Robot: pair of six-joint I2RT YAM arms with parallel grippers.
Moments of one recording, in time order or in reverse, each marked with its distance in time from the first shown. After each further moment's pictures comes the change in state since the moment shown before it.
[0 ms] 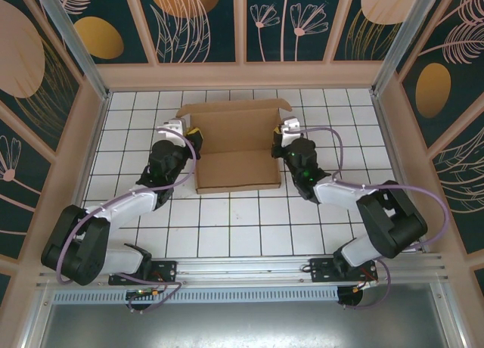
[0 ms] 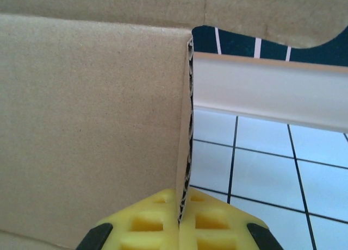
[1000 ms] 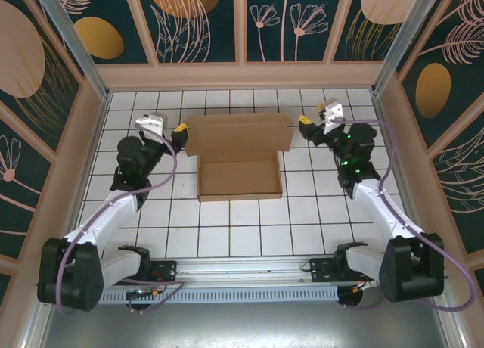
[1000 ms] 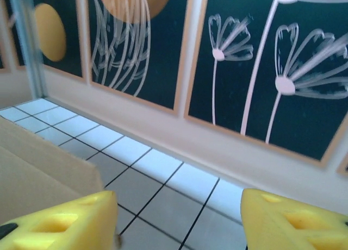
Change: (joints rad) left arm 0.273 -0.168 0.027 -0.094 0.349 0.300; right arm -0.446 -0.318 0.090 -0.245 -0.700 -0.190
